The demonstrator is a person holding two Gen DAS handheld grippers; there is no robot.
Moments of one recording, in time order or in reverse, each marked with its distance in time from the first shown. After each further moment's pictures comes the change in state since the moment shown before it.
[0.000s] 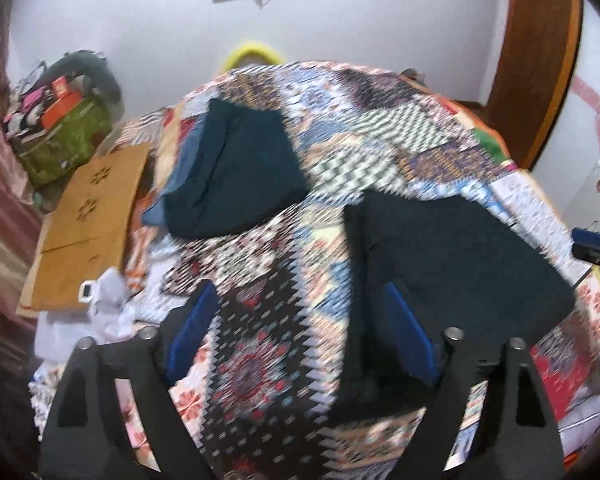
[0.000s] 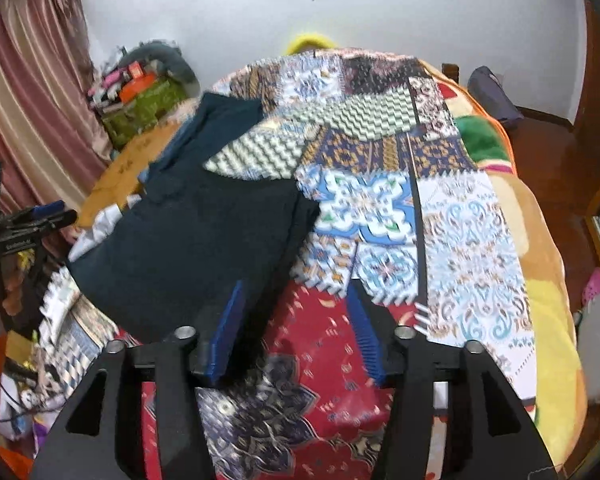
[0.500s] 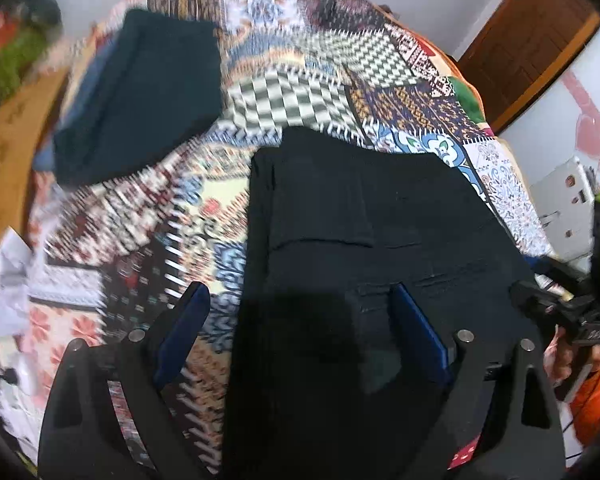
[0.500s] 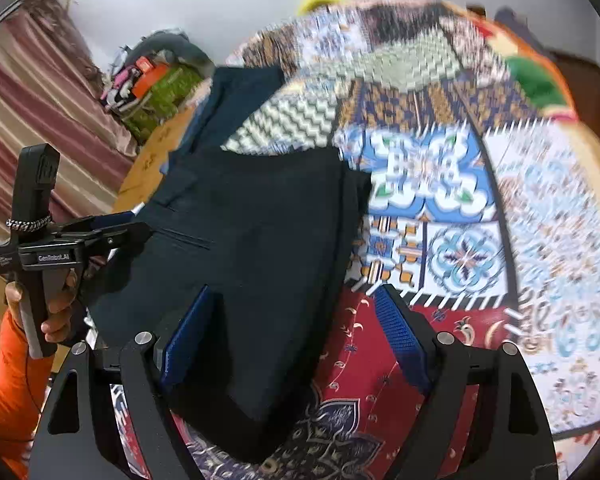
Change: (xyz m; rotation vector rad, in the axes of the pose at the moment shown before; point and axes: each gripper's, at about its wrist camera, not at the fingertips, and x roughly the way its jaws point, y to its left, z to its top) left arm 0.107 -0.040 0.017 -0.097 0.337 -0.226; right arm 0.075 -0.003 0.008 0.124 0.176 0.179
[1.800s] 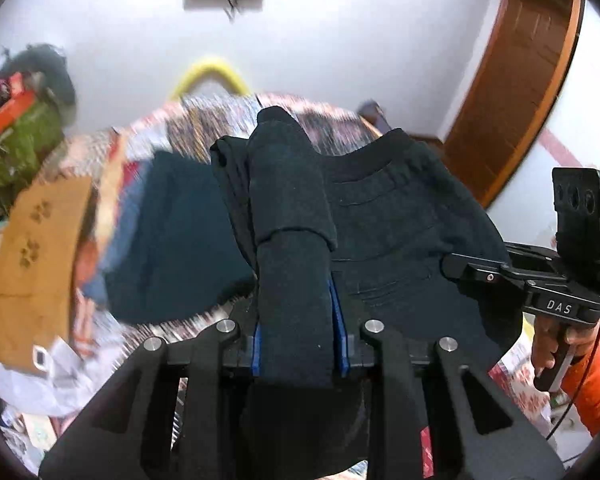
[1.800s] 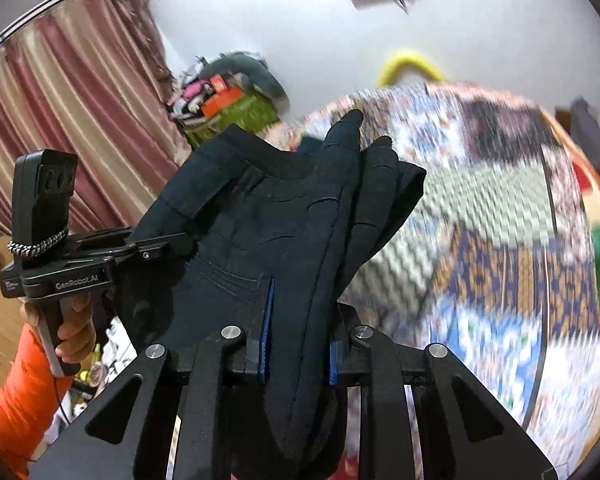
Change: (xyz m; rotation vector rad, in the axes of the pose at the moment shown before) left arm -0.125 0.027 0.082 0.068 -0.396 0.021; right arm -0.005 0.095 0.131 -0.269 -0.166 0.141
